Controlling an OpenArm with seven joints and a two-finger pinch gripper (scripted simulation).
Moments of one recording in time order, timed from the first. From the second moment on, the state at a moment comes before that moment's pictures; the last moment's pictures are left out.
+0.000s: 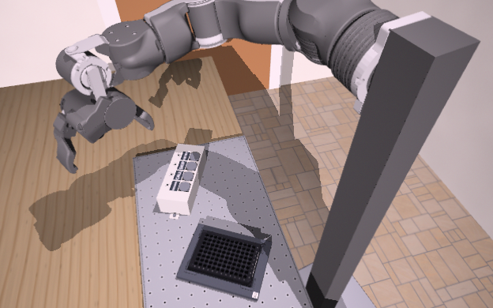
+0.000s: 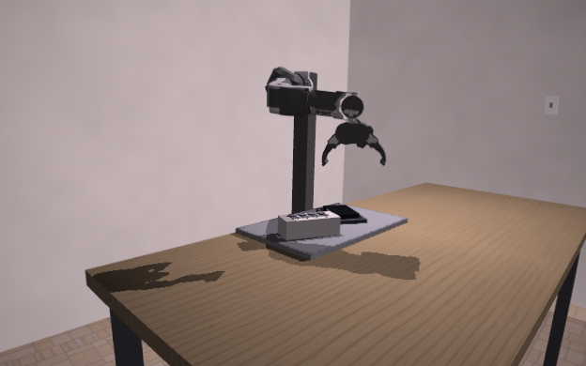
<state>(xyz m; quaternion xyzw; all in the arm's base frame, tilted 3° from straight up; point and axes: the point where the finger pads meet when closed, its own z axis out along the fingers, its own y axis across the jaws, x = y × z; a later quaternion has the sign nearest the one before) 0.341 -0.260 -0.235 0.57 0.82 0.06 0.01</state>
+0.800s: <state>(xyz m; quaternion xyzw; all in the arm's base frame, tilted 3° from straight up) 0.297 -0.249 -0.260 0.45 0.89 0.04 0.00</state>
